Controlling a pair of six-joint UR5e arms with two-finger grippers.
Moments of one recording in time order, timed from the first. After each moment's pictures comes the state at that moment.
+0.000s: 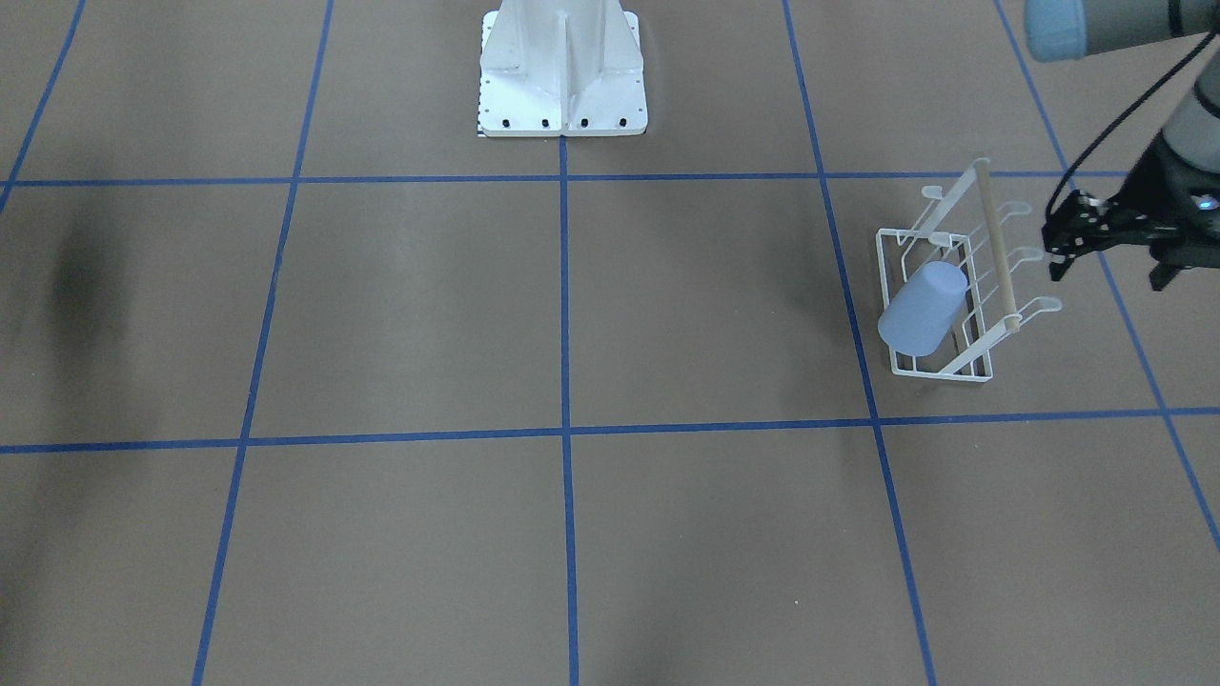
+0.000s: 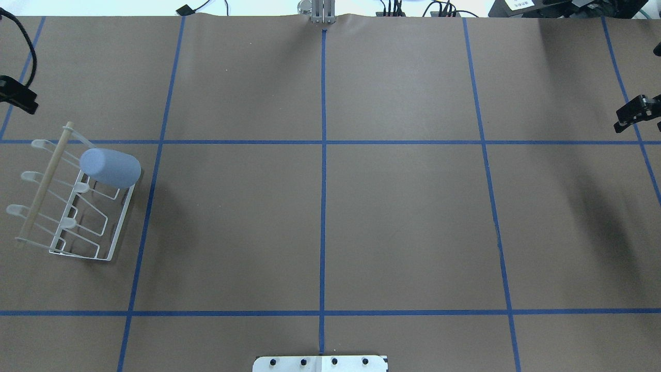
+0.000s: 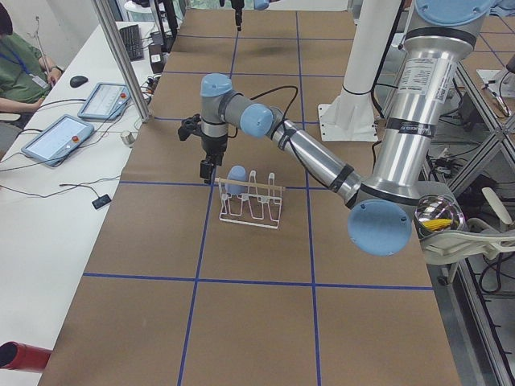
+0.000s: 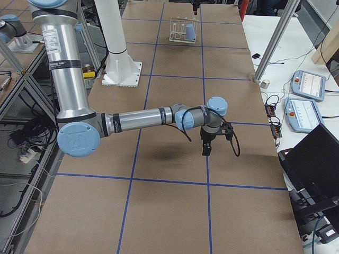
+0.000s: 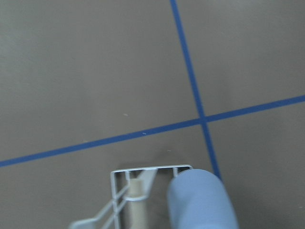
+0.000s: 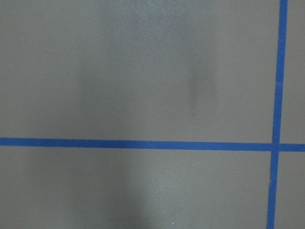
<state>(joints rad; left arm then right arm) -1.24 -1.78 -1.95 -1.38 -2.11 -0.23 1.30 -1.42 1.54 -1.49 2.27 0.36</state>
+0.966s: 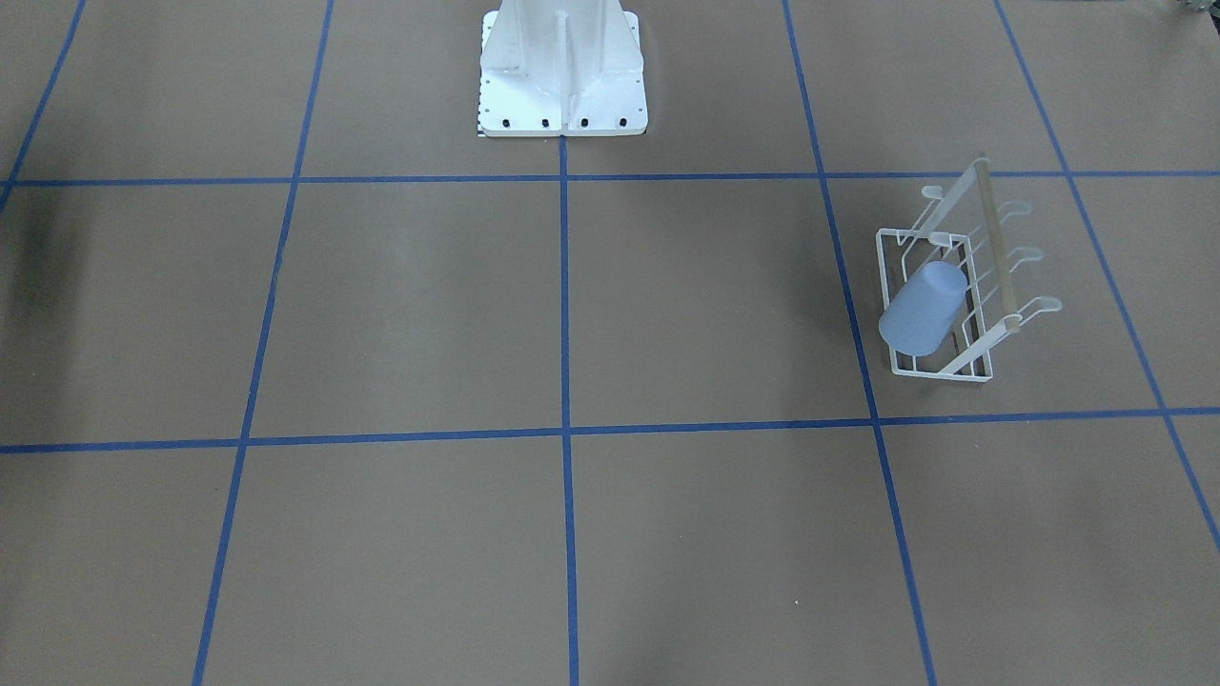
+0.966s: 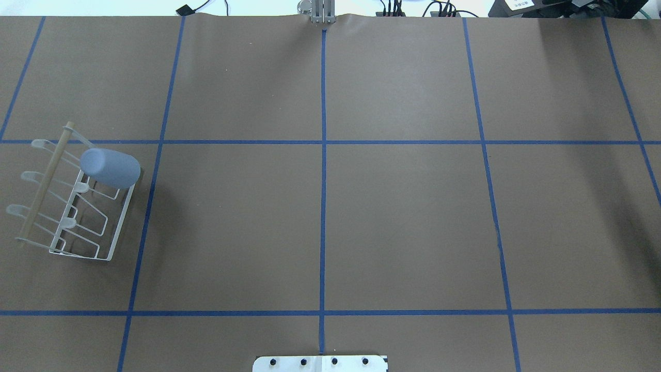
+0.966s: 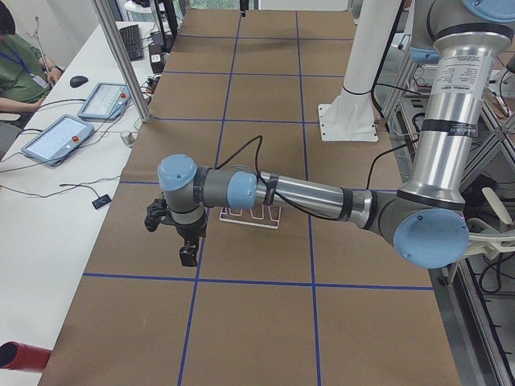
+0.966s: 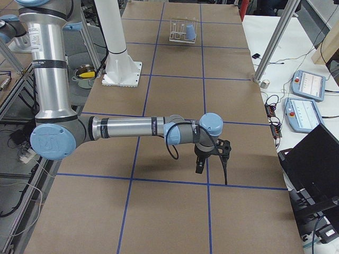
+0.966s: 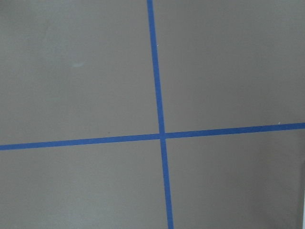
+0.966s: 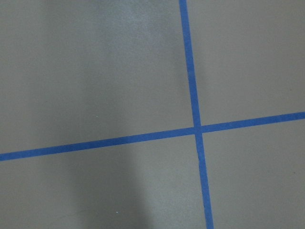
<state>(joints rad) -1.53 -1.67 -1.60 -1.54 -2.26 0.01 1.47 -1.53 1.59 -1.51 2.35 0.33</state>
